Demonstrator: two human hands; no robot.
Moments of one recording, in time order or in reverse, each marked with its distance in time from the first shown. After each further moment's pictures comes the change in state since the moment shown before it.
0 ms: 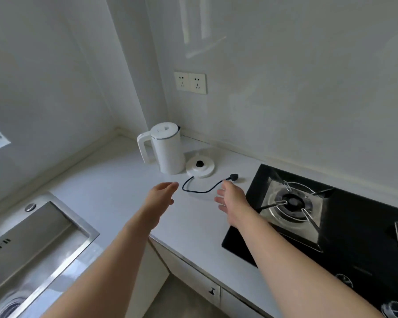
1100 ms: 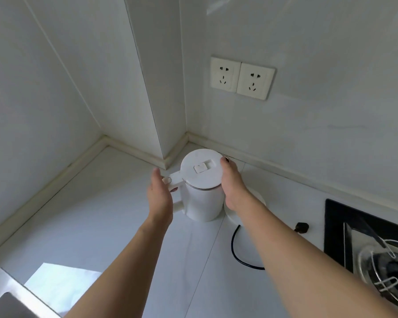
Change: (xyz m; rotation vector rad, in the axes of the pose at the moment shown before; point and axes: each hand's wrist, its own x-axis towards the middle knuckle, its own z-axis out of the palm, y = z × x) left_hand 0.353 0.036 -0.108 -0.423 0.213 -0.062; right_hand 0.284 -0.118 0.251 -0.046 0.074 -0.064
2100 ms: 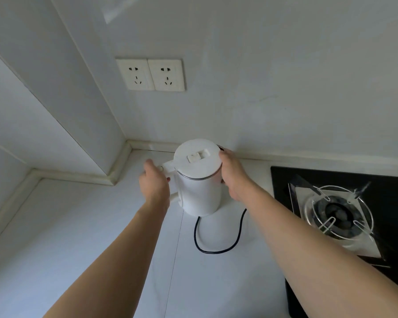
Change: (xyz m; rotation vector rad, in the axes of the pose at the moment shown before) left_hand -0.039 0.004 0.128 0.085 -0.053 -0.055; right_hand -0.018 -0.005 -0.134 0.031 0.168 -0.171
